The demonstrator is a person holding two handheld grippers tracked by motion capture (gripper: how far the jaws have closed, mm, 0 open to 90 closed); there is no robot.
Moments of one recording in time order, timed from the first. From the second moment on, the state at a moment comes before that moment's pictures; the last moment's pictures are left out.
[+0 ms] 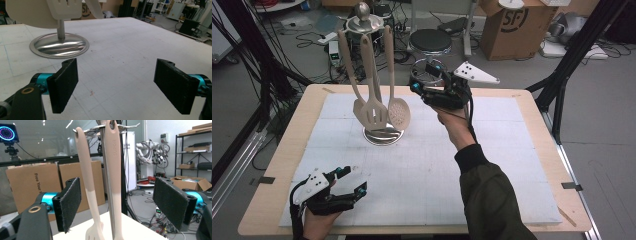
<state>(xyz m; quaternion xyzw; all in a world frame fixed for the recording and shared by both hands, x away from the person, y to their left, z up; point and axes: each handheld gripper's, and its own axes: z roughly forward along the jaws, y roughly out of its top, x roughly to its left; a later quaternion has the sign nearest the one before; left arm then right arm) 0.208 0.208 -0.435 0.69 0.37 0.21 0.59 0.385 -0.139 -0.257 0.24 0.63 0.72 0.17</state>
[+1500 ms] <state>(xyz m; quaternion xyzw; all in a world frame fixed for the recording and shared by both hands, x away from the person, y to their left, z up) 0.214 0.198 -0.434 0.69 0.36 0.20 0.59 0.351 -0.194 -0.320 0.29 0.64 0.70 0.14</state>
